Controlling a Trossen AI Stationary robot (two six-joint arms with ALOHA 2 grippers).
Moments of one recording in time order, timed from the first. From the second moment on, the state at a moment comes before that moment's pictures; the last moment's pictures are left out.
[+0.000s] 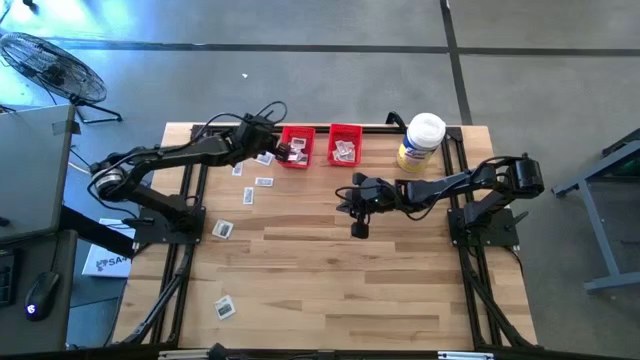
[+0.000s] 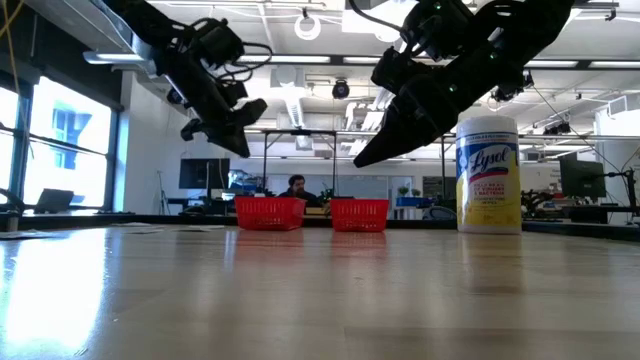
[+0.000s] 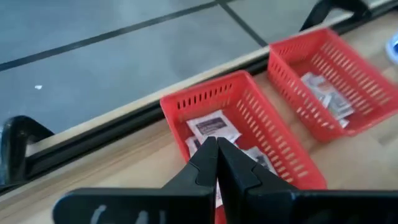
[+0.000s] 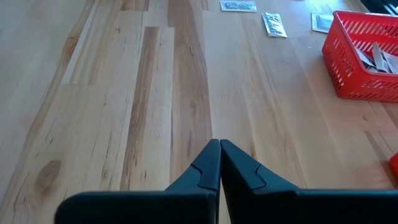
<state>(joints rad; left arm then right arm) 0.56 1.36 0.83 -0.11 -0.32 -0.34 -0.06 1.56 0.74 0.22 0.02 -0.05</state>
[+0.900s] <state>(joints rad) 0.84 1.39 0.62 -0.02 0.01 -0.34 -0.06 1.56 0.74 0.21 0.01 -0.05</state>
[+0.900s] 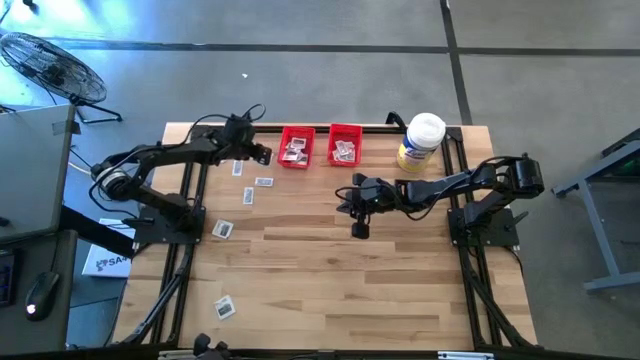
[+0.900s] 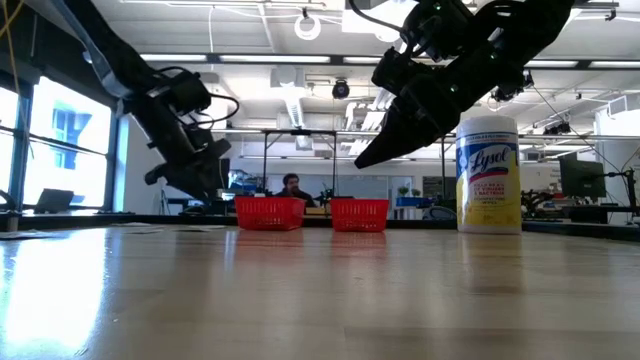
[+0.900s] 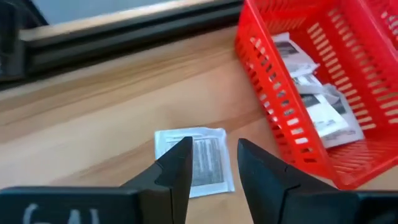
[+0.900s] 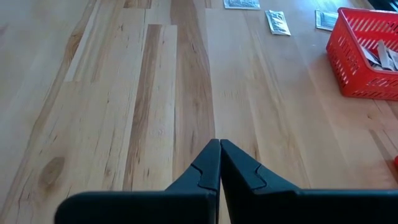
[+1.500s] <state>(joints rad) 0.78 1.52 0.62 0.16 -0.01 -0.18 -0.06 1.56 0.74 0.22 0.01 -0.05</state>
